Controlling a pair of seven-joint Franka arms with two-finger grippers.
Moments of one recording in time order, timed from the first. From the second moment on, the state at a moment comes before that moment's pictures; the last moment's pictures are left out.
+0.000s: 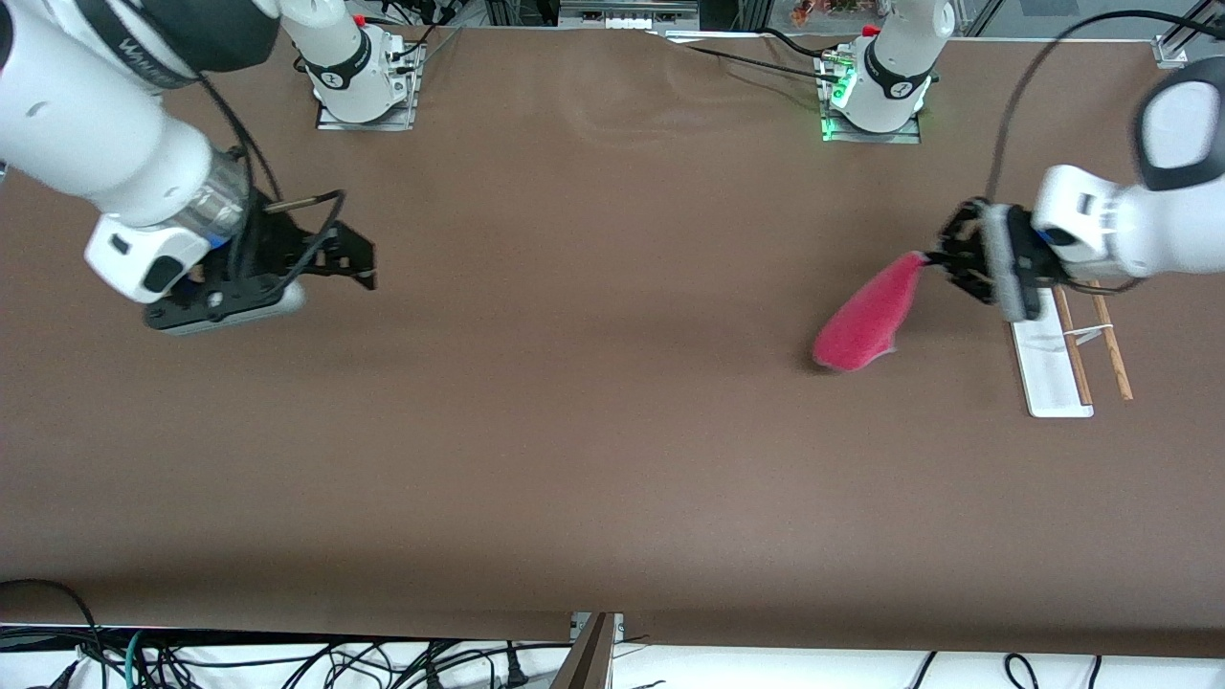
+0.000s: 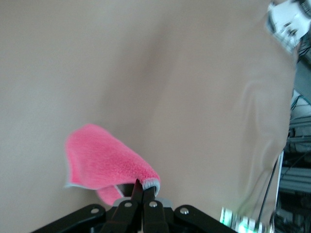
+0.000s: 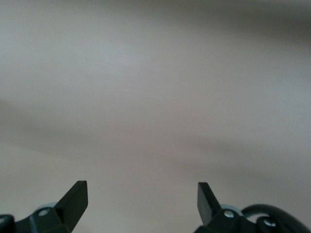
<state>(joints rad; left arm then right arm) 0.42 0.18 -0.32 -1.70 -0.33 1.52 1.20 0.30 0.24 -0.04 -1.35 0.06 1.62 0.07</state>
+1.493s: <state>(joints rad) 0.90 0.60 -0.31 -1.51 0.28 1.88 1.33 0.19 0.10 -0.08 -1.49 0.01 1.50 -0.02</state>
